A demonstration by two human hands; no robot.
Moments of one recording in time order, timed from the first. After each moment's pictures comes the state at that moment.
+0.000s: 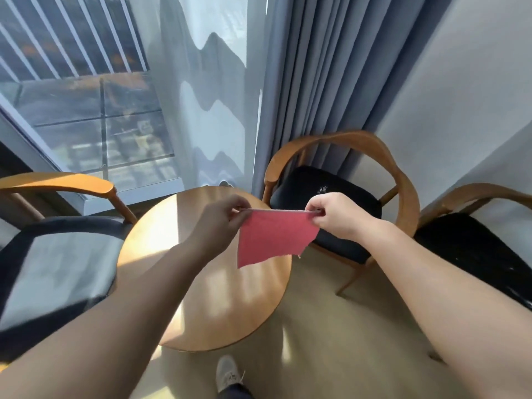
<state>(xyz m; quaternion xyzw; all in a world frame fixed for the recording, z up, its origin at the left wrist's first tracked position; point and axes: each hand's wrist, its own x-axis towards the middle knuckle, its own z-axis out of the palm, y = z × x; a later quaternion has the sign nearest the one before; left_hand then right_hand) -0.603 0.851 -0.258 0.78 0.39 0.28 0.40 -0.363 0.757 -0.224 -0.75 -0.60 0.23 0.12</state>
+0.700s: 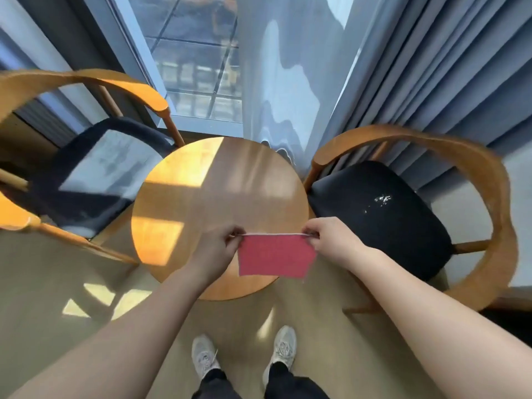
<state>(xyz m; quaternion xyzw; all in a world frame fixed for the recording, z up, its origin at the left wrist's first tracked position) -0.536 0.777 -0.369 0.62 0.65 0.23 0.37 -0.285 0.814 -0.340 -0.60 -0.72 0.35 0.00</state>
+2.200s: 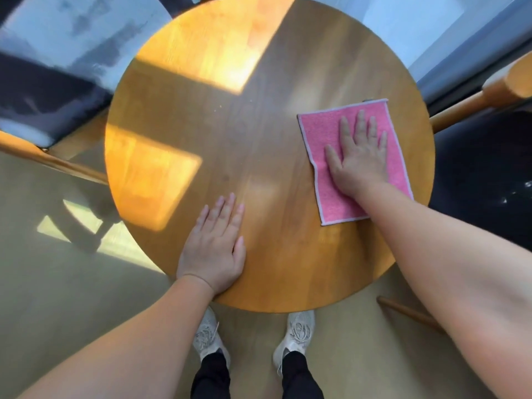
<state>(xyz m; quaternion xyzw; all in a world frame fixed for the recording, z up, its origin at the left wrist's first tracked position) -0.635 0.774 -0.645 0.69 0.70 -0.01 0.19 -0.405 0.981 -0.668 -0.63 -0.76 0.11 -0.08</state>
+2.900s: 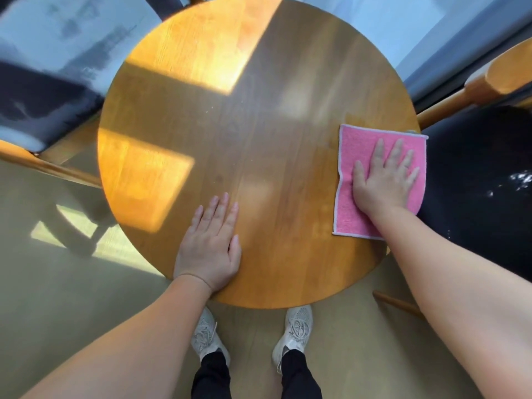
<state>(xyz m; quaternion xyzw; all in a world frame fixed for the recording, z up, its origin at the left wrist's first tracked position) -0.634 0.774 -0.649 0.69 0.70 -0.01 0.19 -0.351 0.945 -0.671 -0.74 -0.65 0.12 -0.08</state>
